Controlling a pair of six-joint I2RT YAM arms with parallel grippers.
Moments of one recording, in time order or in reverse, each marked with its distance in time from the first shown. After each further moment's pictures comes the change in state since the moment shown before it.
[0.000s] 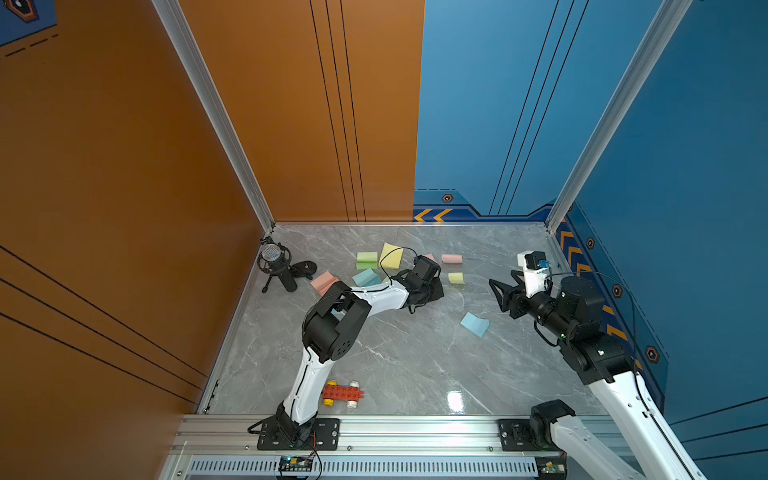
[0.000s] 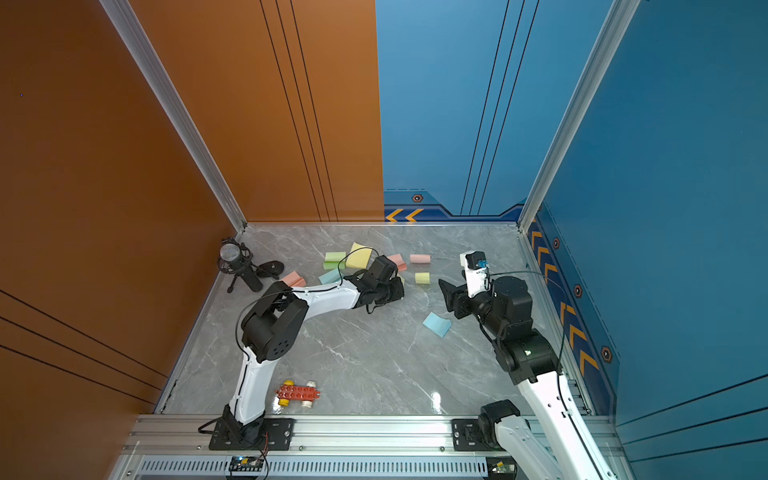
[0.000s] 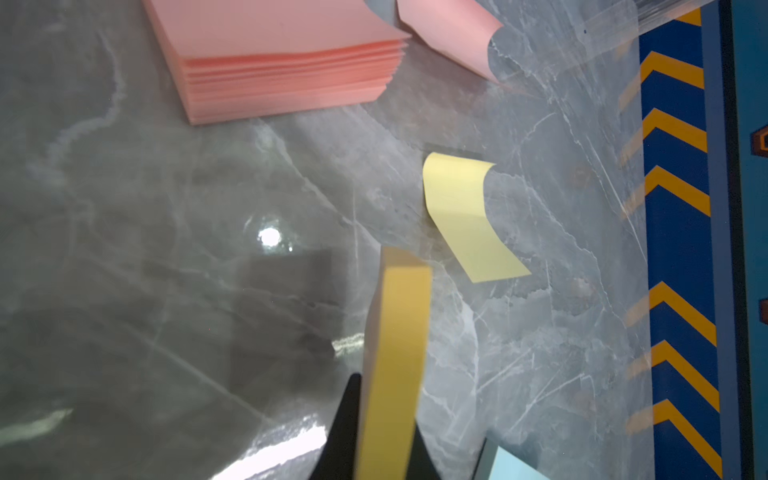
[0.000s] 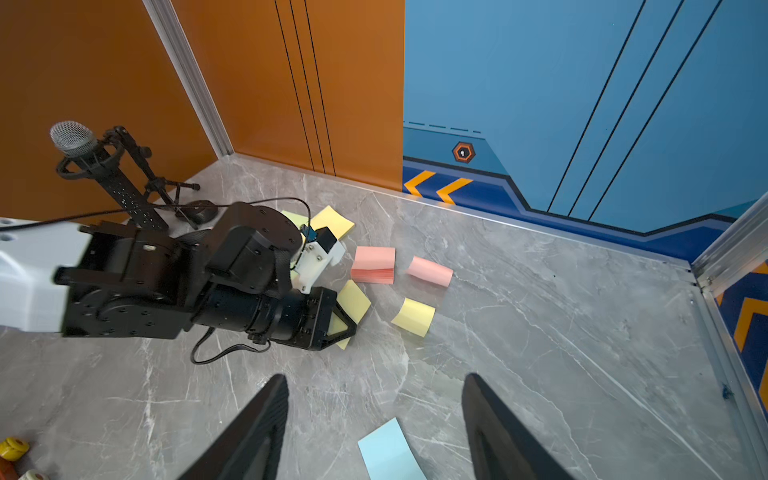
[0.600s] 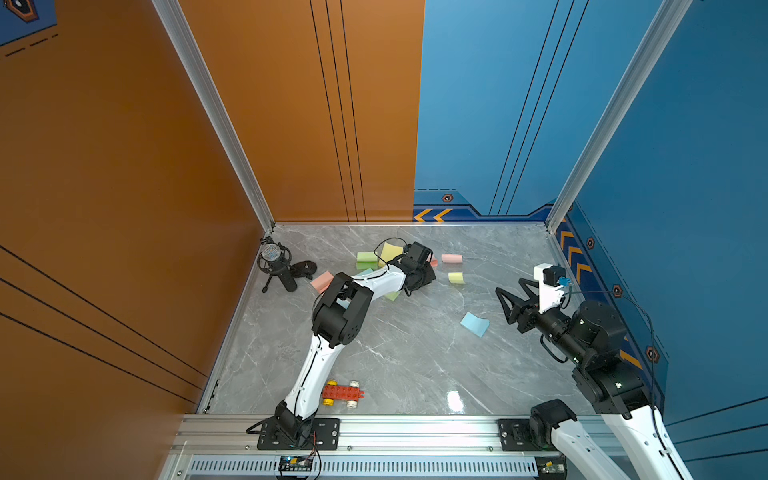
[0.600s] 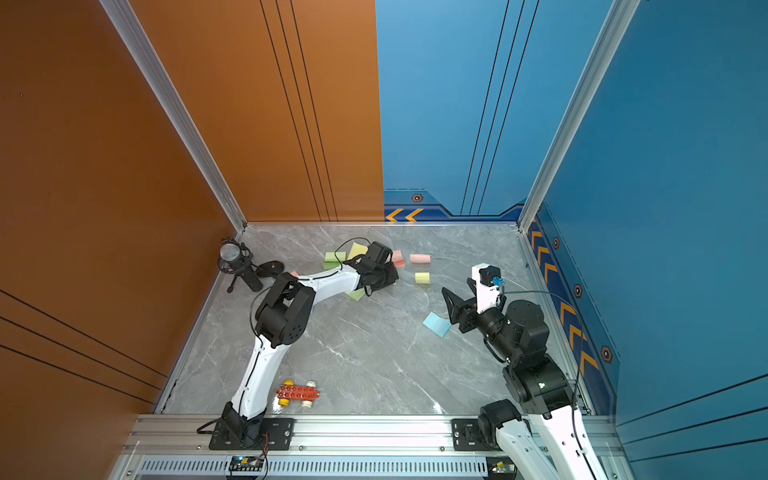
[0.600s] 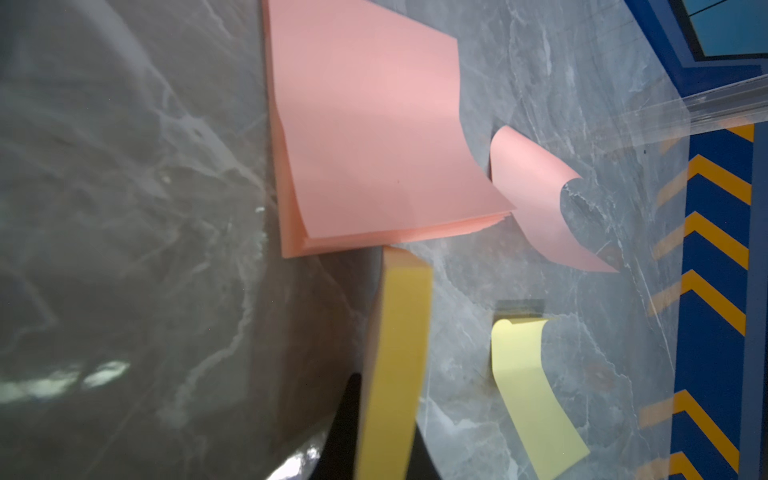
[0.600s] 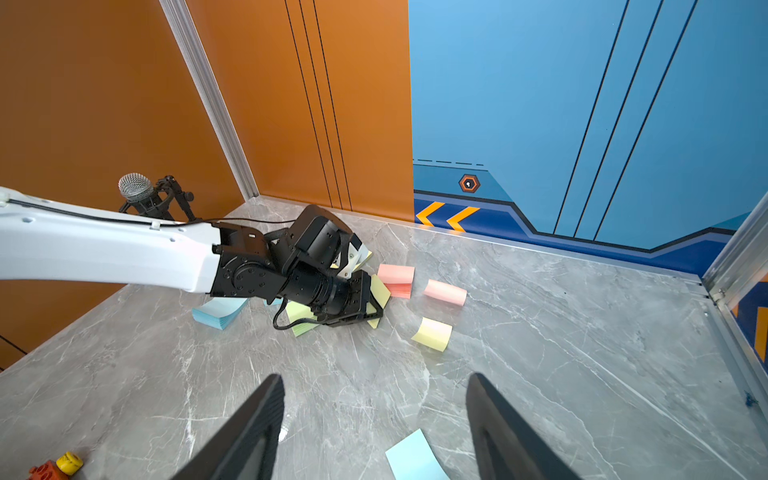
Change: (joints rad) left arm 0.100 0.164 0.258 -0.141 -0.007 -0.021; right arm 0.031 -0.169 -0.072 -0.006 0.011 0.079
